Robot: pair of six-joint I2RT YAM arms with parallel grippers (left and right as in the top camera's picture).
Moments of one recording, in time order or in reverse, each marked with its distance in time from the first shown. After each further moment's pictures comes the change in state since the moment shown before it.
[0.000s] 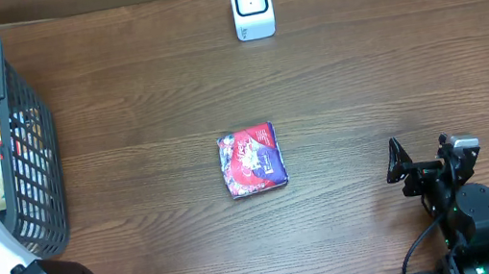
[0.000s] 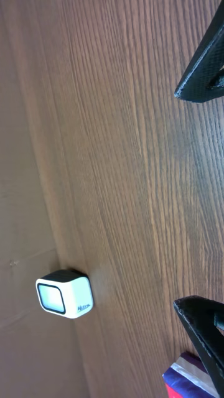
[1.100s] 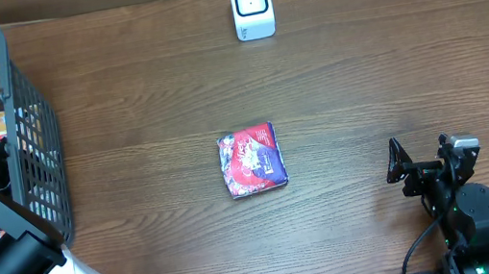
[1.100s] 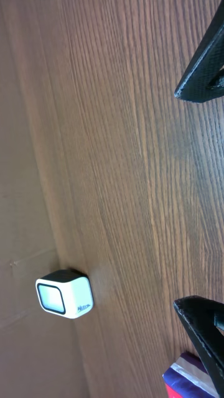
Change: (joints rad) left arm 0.063 0.462 -0.034 -0.247 0.211 0.191; right arm 0.000 0.000 0.000 0.000 0.000 0.000
